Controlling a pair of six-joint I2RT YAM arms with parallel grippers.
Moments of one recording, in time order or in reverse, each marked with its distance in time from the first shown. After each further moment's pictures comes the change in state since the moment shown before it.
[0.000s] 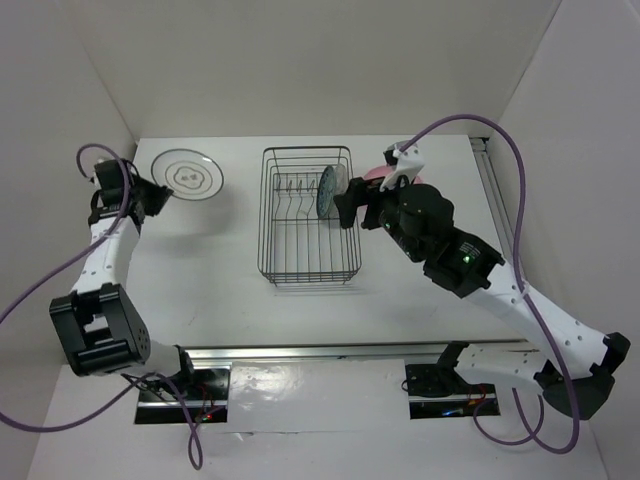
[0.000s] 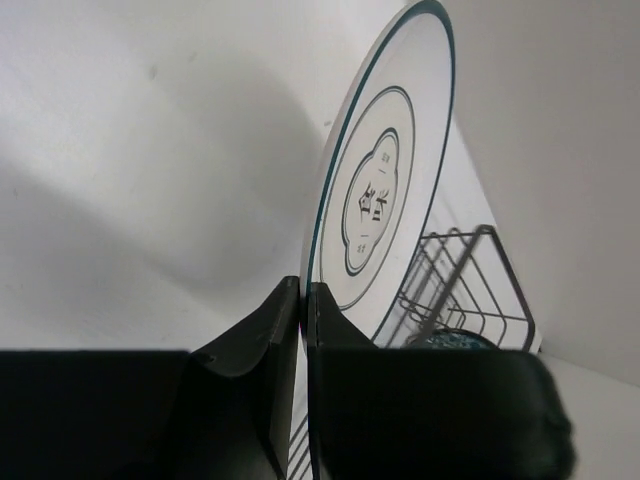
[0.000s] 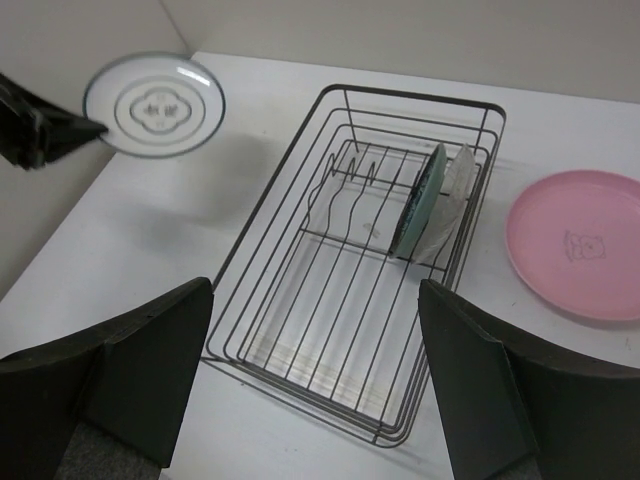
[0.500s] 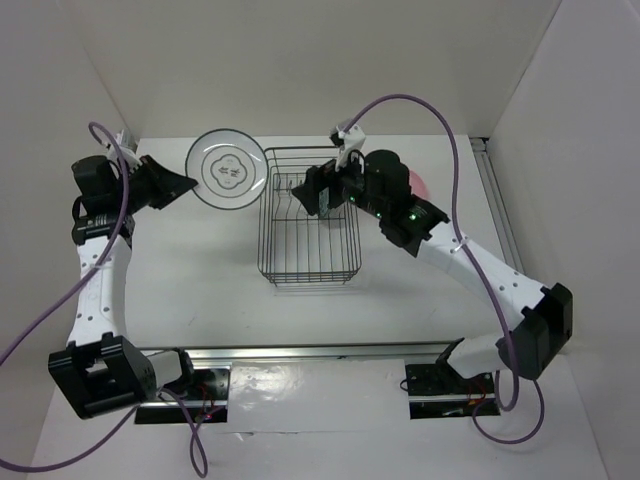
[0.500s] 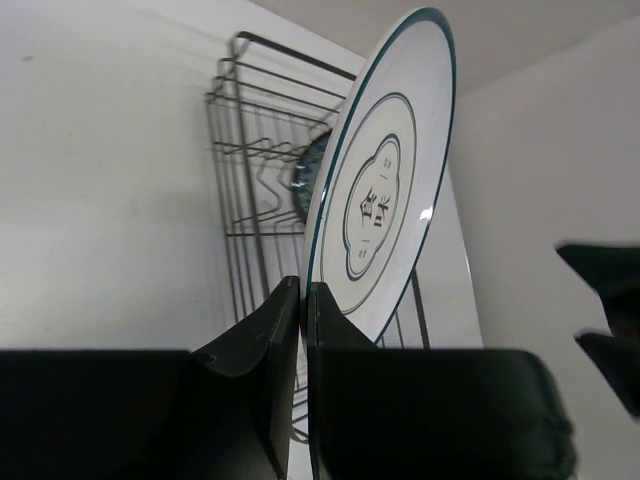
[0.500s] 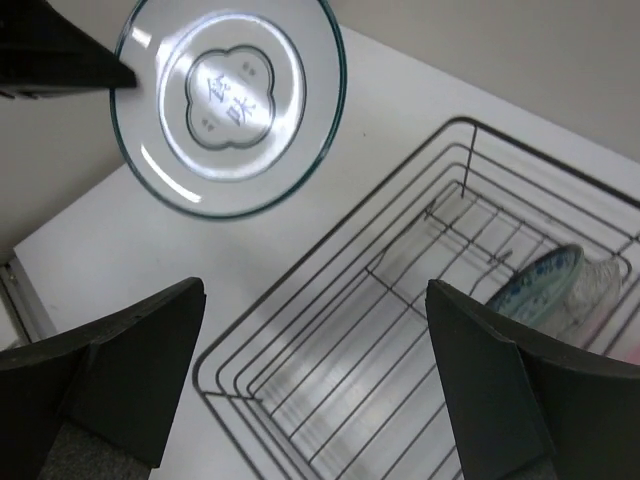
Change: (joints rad) left arm 0.014 -0.238 0.060 -0.048 0.583 0.341; right arm -0.137 0.306 0.053 0.254 -0.479 -0.150
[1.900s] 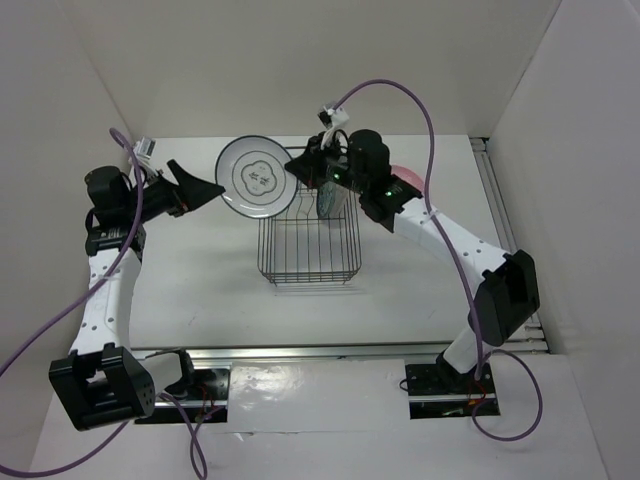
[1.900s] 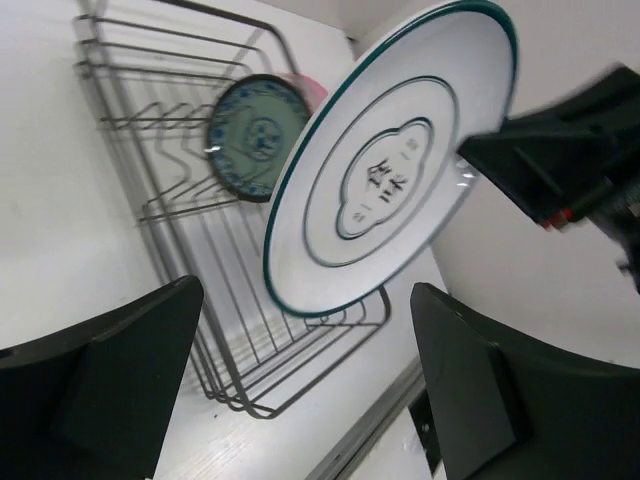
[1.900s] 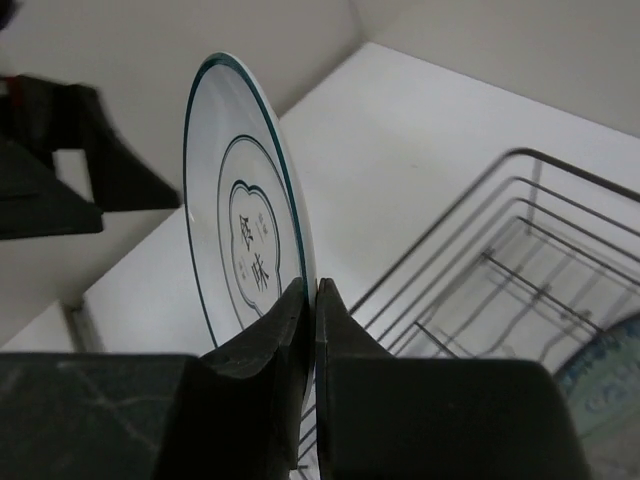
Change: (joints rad) left arm -0.057 -0.072 -0.138 0.214 0.269 -0.022; right arm -0.084 0.242 0.146 0.204 -0.274 0.156
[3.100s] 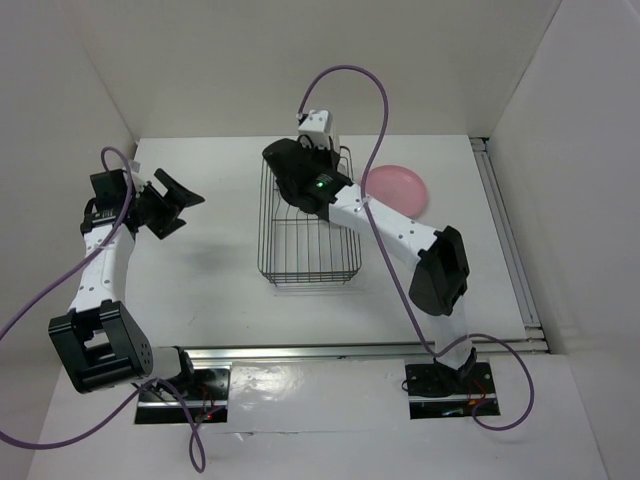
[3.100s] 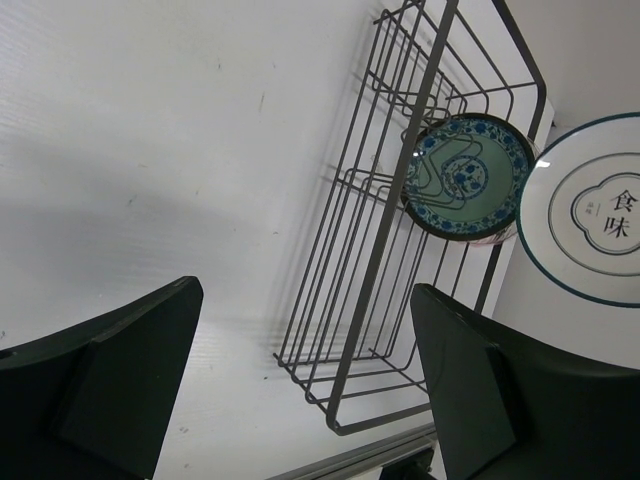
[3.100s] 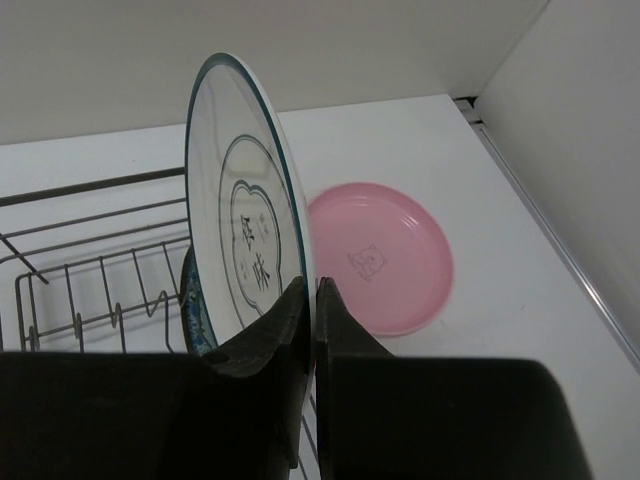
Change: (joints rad) left arm 0.080 0.194 0.090 -0.411 -0.422 -0.024; right arm 0.229 0.378 0.494 -0.595 1.622 -0.014
